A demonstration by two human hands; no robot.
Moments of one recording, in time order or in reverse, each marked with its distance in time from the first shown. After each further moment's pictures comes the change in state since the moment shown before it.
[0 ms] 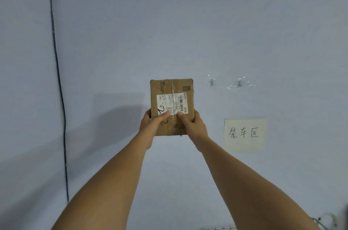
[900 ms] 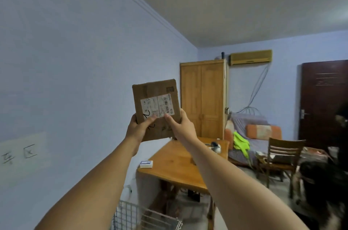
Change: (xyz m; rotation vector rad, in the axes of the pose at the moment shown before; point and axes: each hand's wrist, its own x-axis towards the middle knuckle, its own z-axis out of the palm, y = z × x) left_hand -0.332 0.015 0.595 -0.263 -0.948 -0.026; right_hand -0.280 -0.086 -0.610 -0.571 0.818 0.070
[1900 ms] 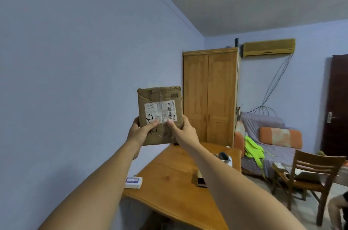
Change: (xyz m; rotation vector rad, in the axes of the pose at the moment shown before) left_hand 0.359 -0.193 0.138 0.026 0.057 -0.093; right_hand 0.344 0.271 -0.004 -0.105 -0.052 0.097
